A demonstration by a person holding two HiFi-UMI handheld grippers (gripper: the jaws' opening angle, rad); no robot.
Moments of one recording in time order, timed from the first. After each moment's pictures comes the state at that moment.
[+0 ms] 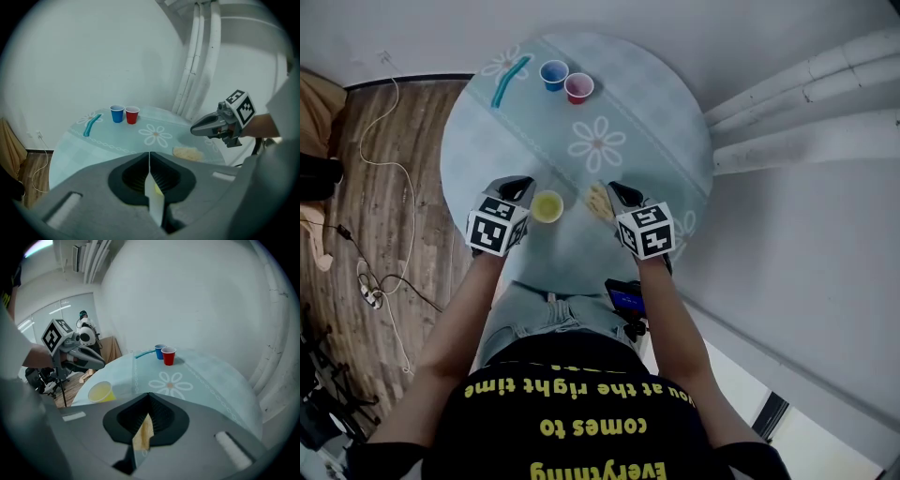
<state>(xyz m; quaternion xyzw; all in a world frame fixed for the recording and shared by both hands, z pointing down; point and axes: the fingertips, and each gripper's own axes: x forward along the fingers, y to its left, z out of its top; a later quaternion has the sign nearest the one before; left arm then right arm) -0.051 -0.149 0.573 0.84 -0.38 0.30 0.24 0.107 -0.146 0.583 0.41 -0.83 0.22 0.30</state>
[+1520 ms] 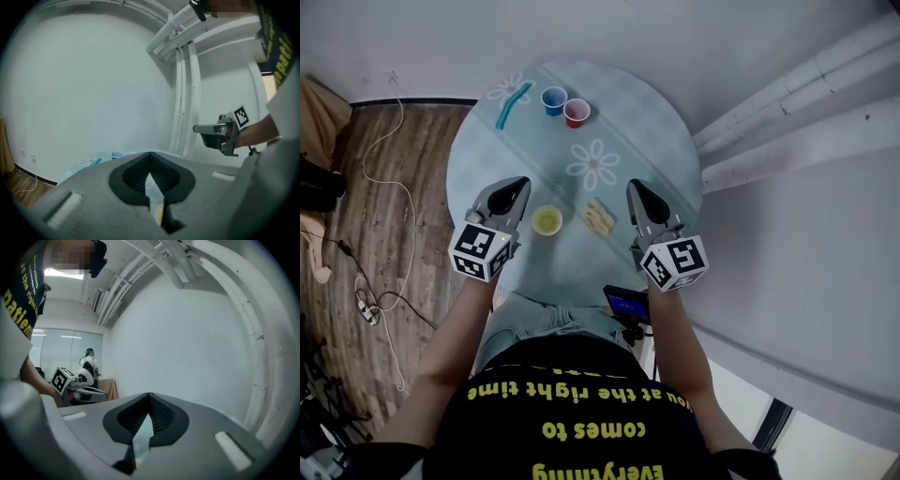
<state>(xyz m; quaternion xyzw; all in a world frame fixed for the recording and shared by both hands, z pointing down) -0.061 -0.153 0.457 0.90 -0.42 0.09 0.10 0.119 -0.148 0.408 0.47 -0.88 0.07 0.04</state>
